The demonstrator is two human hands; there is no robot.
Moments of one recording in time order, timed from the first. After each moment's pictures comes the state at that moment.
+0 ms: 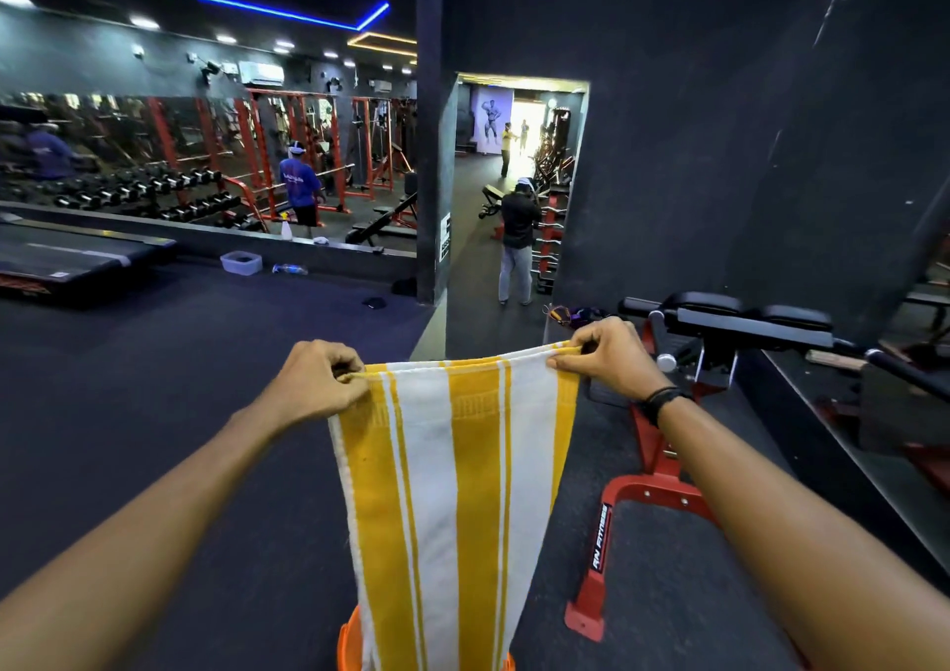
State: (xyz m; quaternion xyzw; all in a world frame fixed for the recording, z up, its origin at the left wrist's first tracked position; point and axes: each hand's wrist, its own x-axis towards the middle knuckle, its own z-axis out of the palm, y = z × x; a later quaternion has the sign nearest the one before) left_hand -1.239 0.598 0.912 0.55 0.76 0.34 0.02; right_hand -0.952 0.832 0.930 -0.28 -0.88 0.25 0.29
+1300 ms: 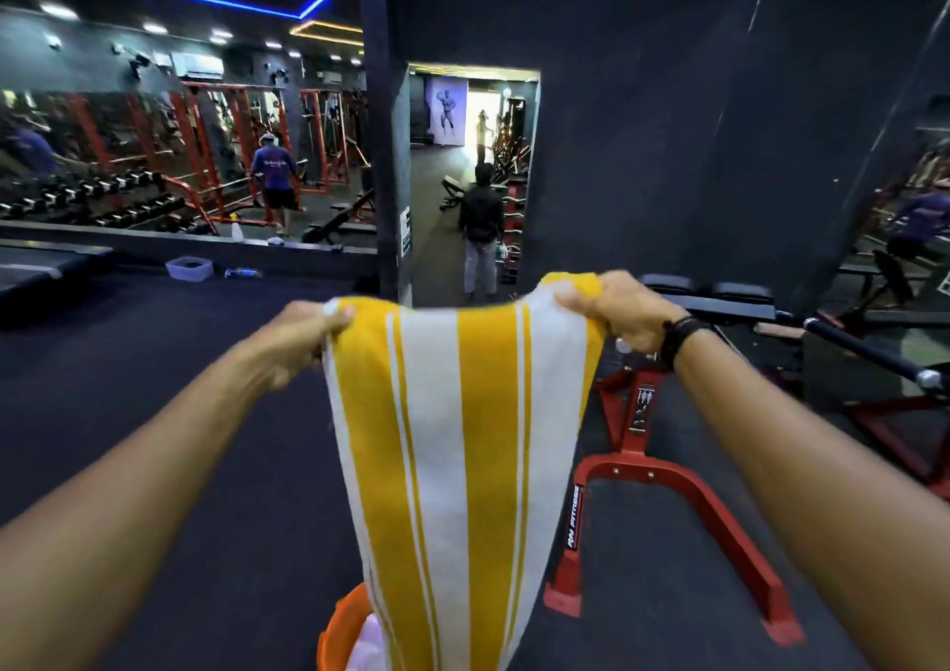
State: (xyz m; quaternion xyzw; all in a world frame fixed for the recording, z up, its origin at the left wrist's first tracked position) left_hand -1.226 0.646 0.956 0.39 0.66 0.54 0.35; right_hand -0.916 0.832 0.992 -0.30 -0.72 0.56 0.29
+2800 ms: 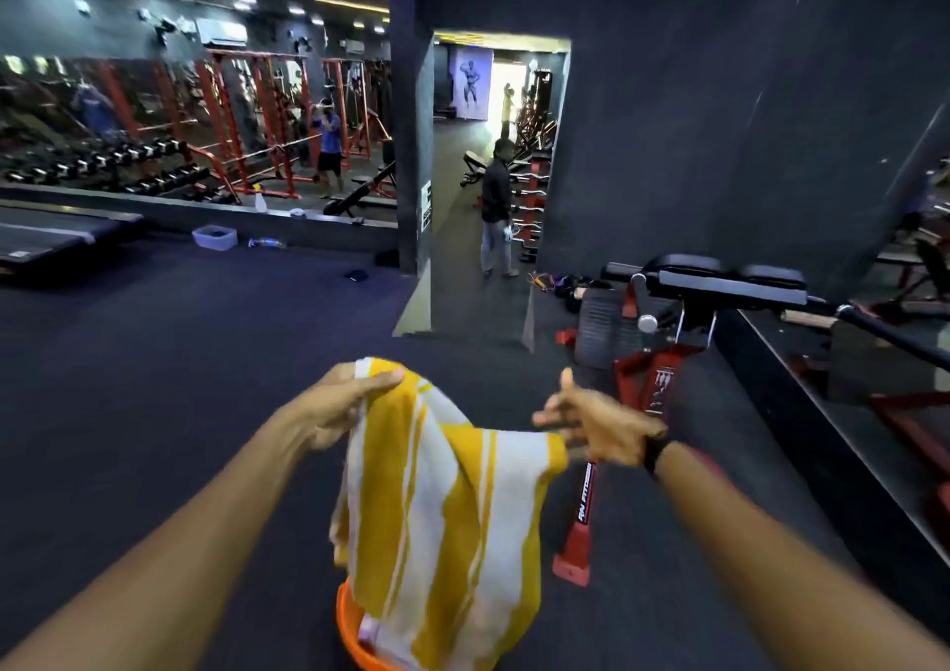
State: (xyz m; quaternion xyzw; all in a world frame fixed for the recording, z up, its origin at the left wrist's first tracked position) left_hand -1.195 0.607 0.867 0.31 0.60 0.53 0.51; right_hand -0.914 0.782 0.843 -0.37 -0.58 0.72 0.12
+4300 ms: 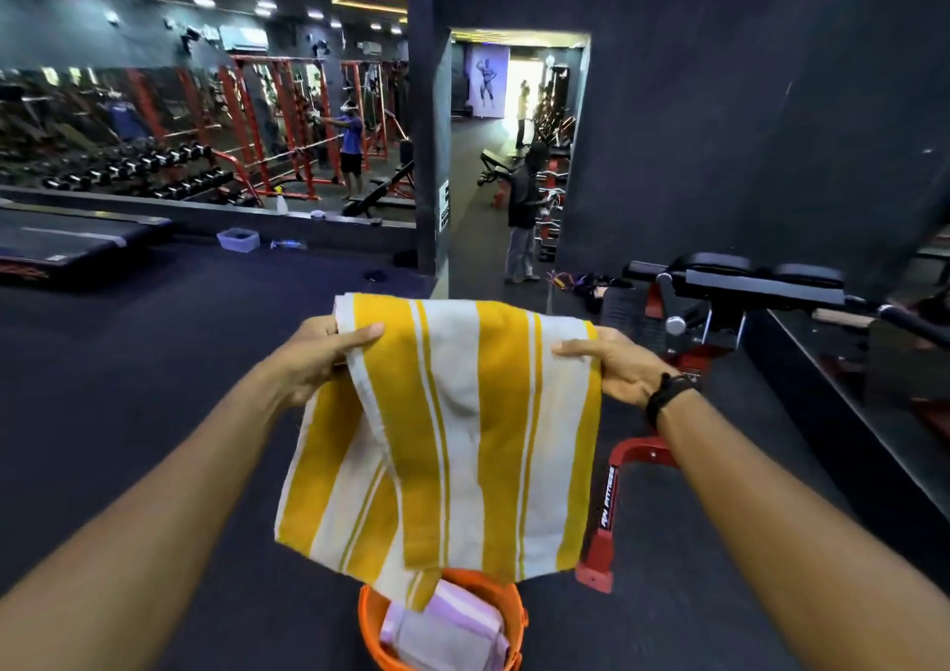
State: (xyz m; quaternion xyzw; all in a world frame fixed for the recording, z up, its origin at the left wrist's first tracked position) left_hand -1.249 0.609 0.908 0.33 0.66 0.55 0.39; right_hand -0.960 0.819 0.889 -0.32 -0.55 0.75 0.20
